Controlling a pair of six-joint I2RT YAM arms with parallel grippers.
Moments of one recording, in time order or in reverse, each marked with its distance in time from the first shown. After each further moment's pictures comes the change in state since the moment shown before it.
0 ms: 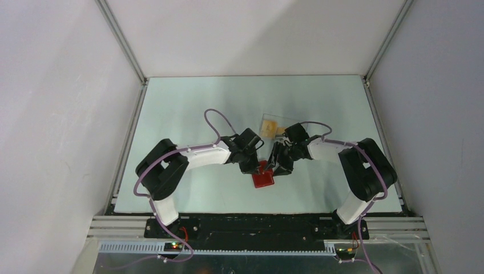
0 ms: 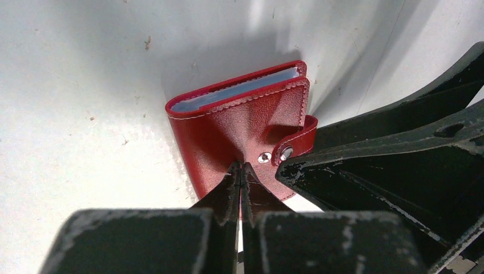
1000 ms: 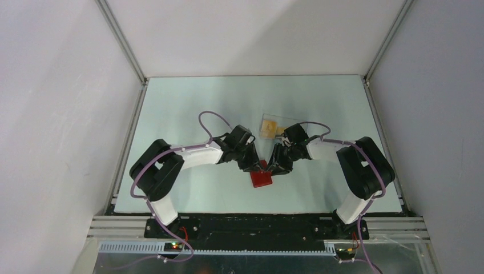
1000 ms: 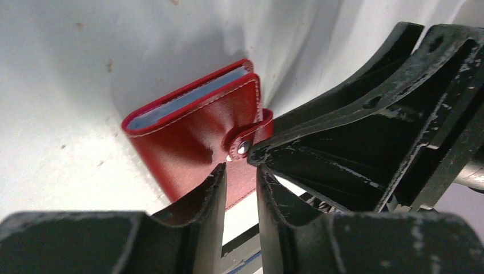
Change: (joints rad) left arm 0.076 -0.047 -0.092 0.171 0.188 0.045; right arm -0.001 0.024 0.003 0.017 -0.019 -0.019
